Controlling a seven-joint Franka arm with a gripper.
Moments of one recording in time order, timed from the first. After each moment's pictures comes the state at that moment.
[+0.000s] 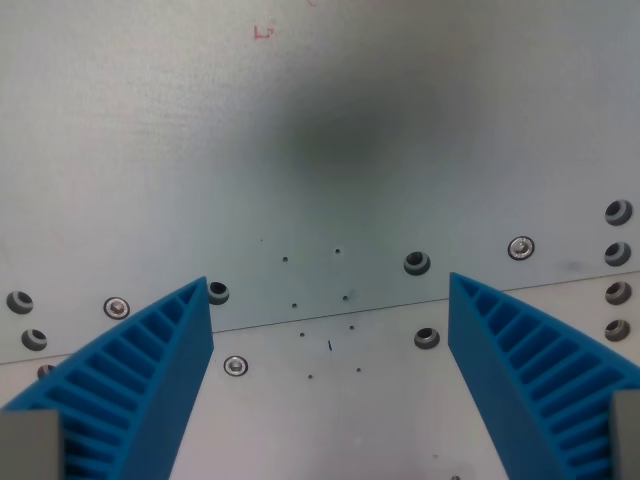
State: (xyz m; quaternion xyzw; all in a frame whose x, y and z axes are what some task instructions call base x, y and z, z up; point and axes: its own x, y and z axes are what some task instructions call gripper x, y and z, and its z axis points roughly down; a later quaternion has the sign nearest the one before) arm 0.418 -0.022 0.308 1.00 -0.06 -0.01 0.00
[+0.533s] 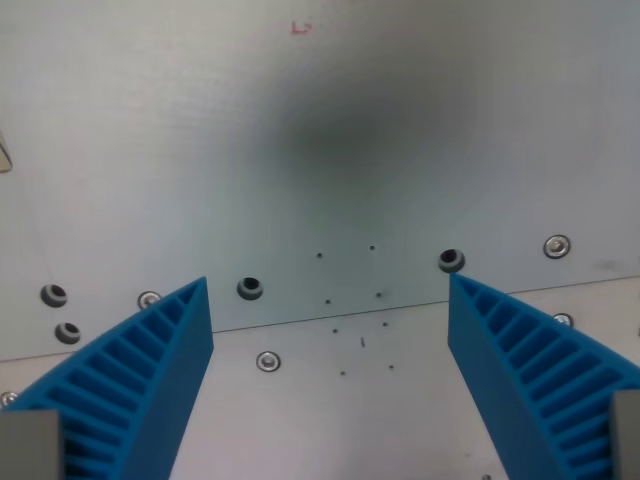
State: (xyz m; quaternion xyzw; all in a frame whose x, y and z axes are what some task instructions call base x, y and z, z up) arm 0.419 0.009 0.309 1.00 -0.05 -0.01 0.00
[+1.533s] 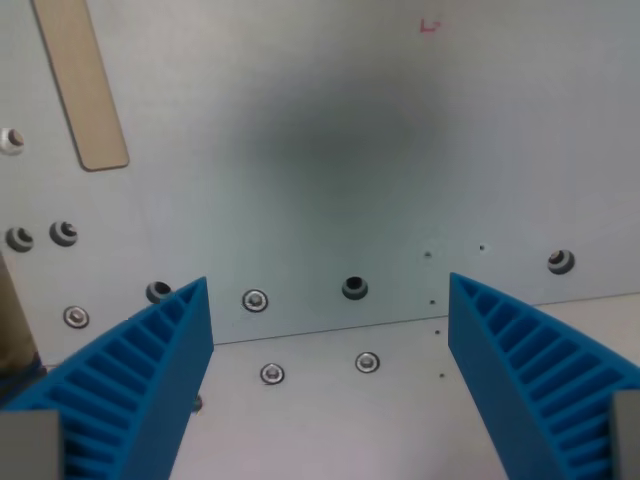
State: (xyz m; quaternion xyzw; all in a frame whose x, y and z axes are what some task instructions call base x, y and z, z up) arm 0.425 0.082 0.309 1.00 -0.05 0.00 0.00
